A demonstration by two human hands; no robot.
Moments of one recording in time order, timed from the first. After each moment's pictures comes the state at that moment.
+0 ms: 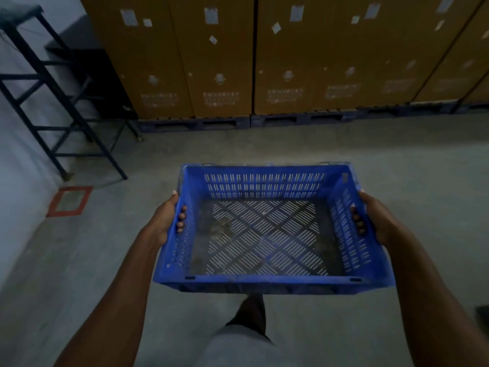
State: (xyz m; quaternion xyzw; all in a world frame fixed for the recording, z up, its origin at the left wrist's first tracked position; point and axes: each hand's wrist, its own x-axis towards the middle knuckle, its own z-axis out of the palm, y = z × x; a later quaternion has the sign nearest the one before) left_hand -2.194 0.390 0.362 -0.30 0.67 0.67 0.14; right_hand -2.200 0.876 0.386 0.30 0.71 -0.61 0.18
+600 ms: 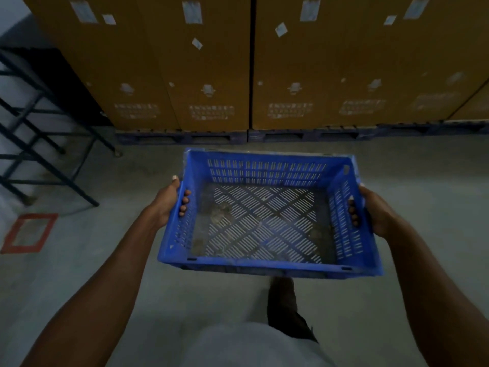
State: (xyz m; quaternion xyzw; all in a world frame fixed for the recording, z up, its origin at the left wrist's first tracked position) left_hand -2.712 0.475 0.337 -0.32 0.67 0.65 0.15; right_hand -2.722 0.968 0.355 0.30 0.69 -0.62 0.22
